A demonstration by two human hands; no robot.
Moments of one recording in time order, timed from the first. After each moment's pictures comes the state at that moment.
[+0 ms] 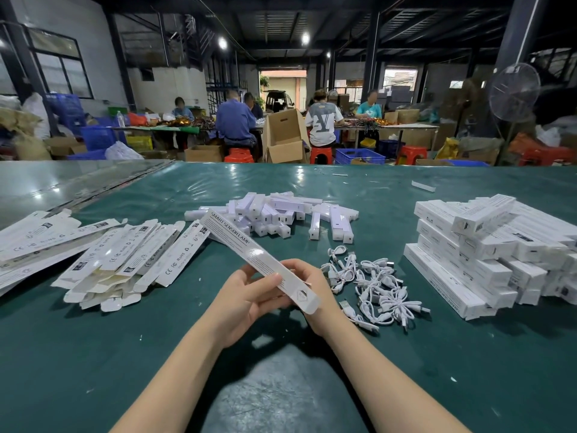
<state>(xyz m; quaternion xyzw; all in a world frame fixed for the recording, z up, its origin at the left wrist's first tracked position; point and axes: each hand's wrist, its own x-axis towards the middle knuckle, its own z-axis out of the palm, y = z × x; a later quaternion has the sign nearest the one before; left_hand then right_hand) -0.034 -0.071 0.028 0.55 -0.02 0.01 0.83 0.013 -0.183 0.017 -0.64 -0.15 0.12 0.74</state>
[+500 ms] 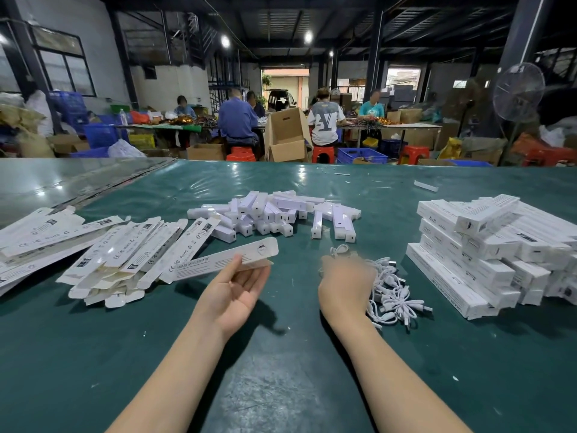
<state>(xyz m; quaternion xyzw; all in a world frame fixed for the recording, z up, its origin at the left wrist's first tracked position) -0.028 -0.060 0.032 0.24 0.10 0.07 0.96 0.032 -0.212 0.006 -0.97 -0.05 -0.21 0.09</state>
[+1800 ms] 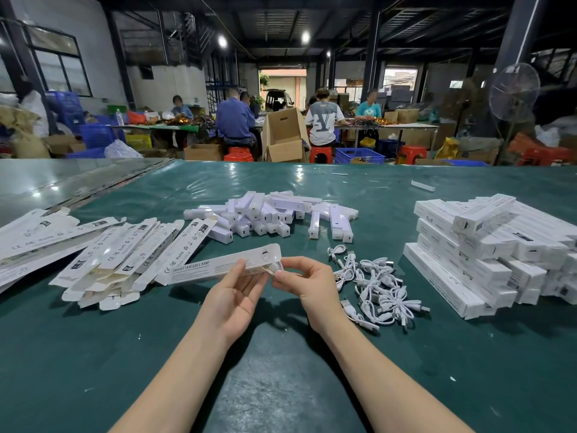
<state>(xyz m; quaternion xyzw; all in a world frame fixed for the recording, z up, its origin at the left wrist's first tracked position) -0.023 -0.067 0.025 0.30 0.10 0.08 0.95 0.012 -0.185 0.015 -0.60 -0.17 0.04 0.78</state>
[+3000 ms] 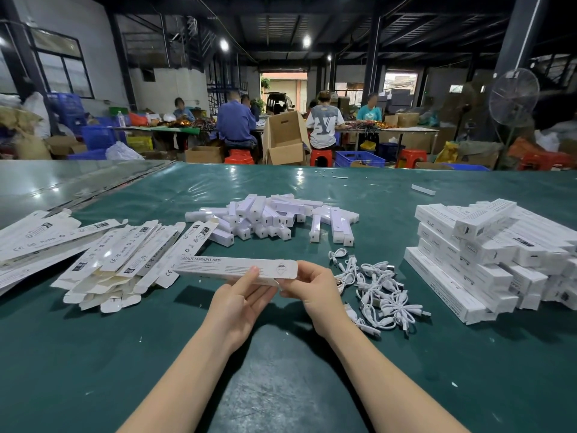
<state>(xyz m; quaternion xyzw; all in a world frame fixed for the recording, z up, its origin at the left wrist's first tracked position) -0.023 -0.068 0.016 0.41 0.08 0.08 0.90 0.015 -0.190 0.013 -0.64 -0.21 0.03 0.74</state>
